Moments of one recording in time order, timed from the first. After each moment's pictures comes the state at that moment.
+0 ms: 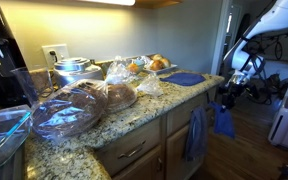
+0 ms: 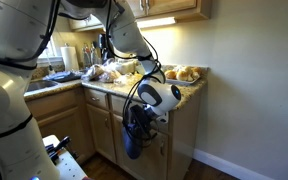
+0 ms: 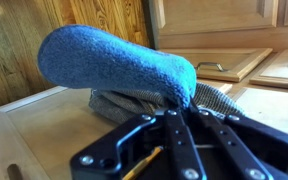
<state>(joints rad) -0.26 0.51 -0.07 -2.22 0.91 2.13 -1.00</state>
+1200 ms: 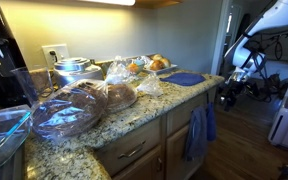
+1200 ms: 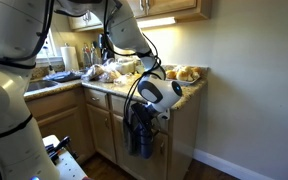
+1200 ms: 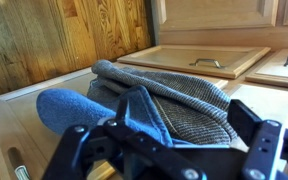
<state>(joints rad) -0.26 0.47 -0.08 -2.23 0.90 2.13 -1.02</state>
